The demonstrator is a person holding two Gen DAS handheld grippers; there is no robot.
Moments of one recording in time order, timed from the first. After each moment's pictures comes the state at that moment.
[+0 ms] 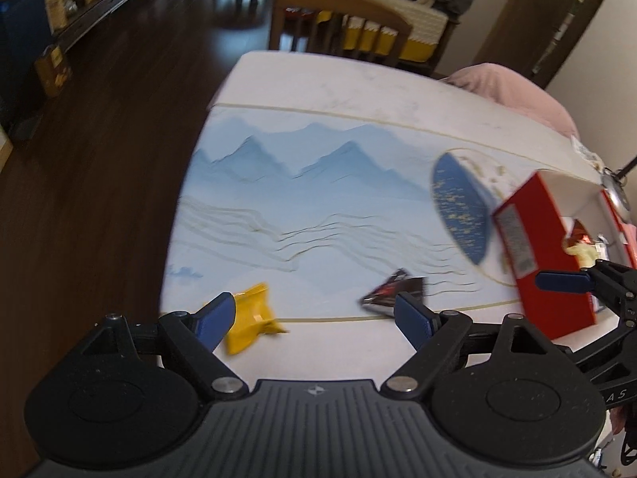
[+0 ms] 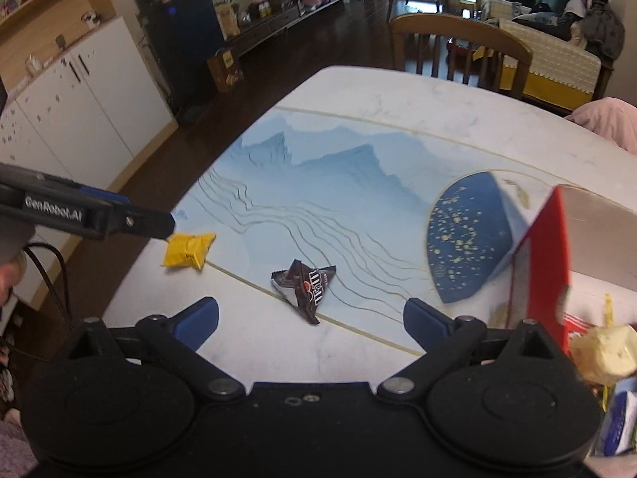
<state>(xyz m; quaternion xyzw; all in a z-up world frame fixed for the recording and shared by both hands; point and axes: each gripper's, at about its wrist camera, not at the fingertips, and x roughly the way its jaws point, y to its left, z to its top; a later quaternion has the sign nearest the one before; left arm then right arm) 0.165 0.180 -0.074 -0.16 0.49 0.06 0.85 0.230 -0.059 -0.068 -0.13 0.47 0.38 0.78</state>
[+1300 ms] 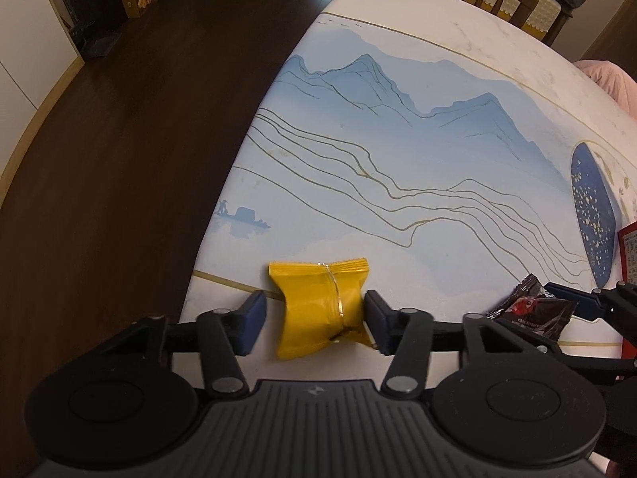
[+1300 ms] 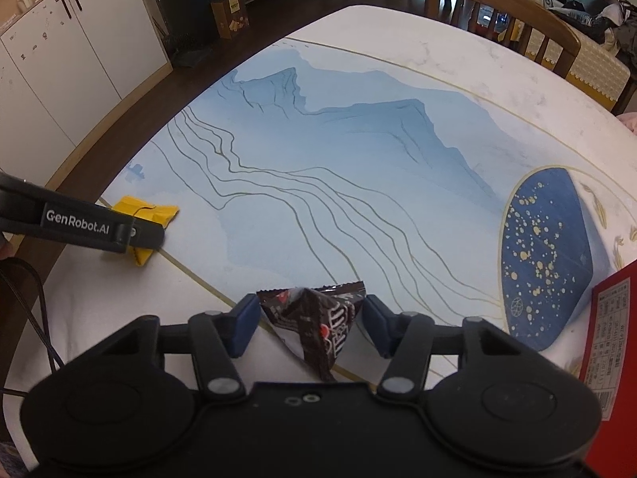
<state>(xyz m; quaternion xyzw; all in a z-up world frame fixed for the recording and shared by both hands) 0.193 0.203 -0.169 -0.20 0.55 0.19 0.79 0.254 0.017 -0.151 -0.20 0.50 0.37 0.76</state>
